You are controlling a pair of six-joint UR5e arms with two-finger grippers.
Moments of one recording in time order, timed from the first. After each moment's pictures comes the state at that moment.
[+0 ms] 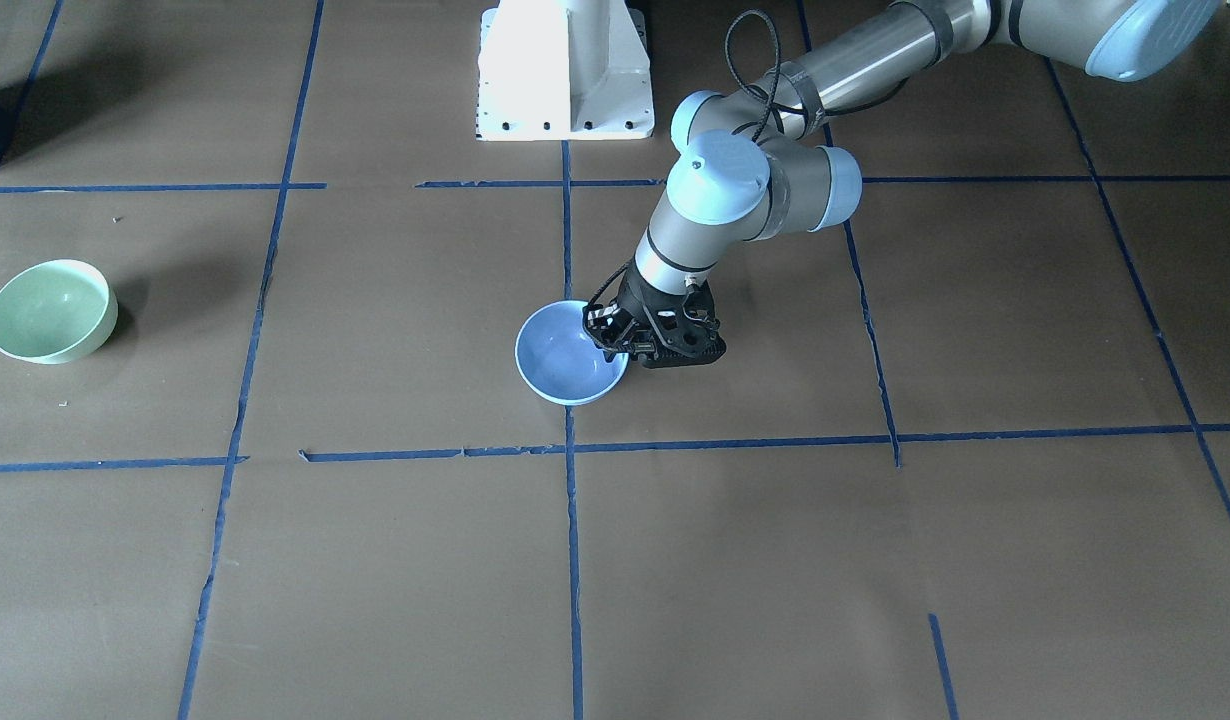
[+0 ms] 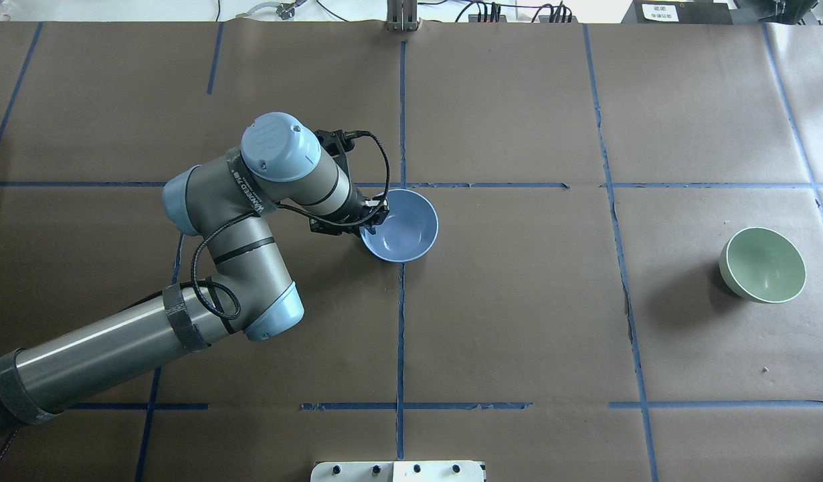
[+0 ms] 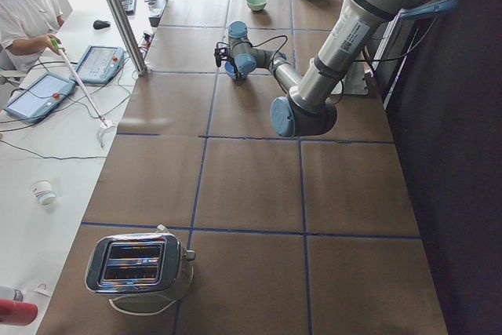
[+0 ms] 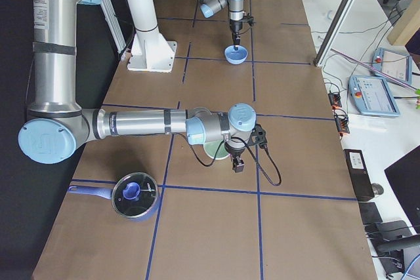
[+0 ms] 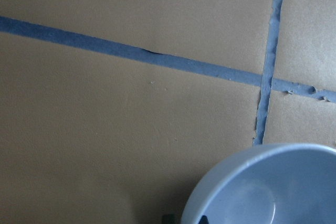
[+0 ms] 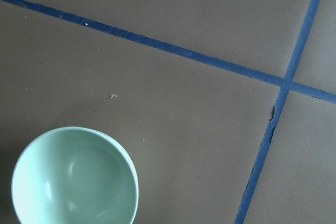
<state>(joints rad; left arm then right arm) -0.60 -2.30 -1.42 -2.00 -1.99 -1.44 1.39 -1.64 1.69 -1.44 2.41 -0.05</state>
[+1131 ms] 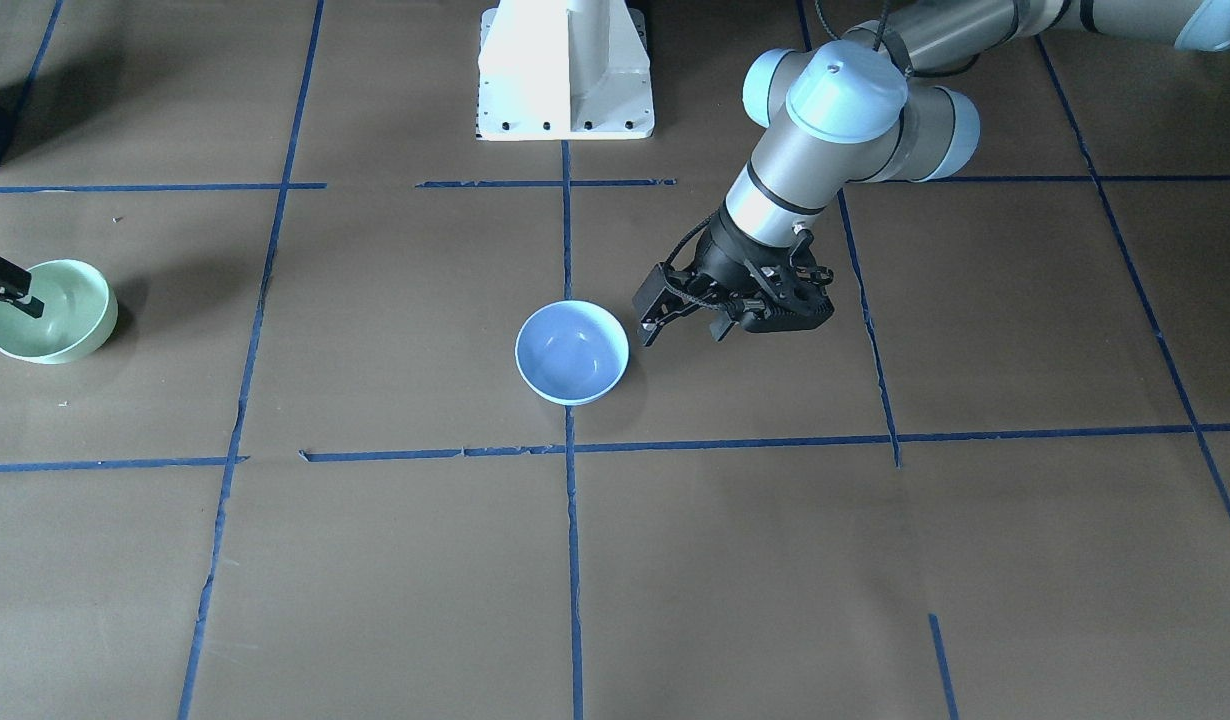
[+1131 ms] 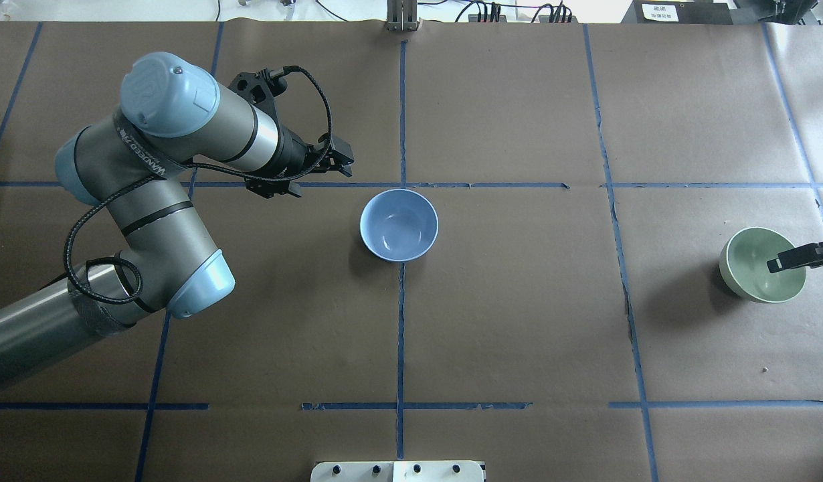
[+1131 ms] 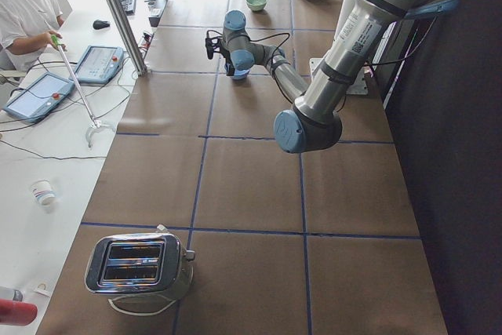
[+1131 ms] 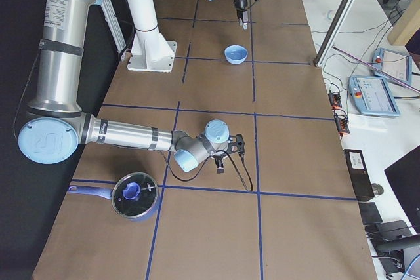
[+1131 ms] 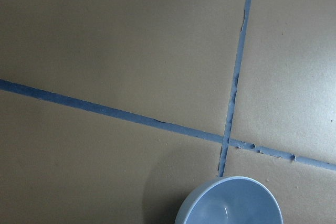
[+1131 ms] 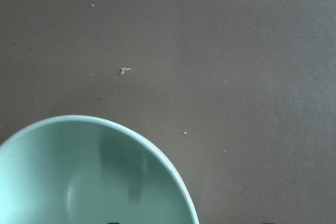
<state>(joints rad) -0.71 -2.17 -1.65 -1.99 -2.00 -1.48 1.10 -1.73 1.49 -0.74 2.33 0.61</state>
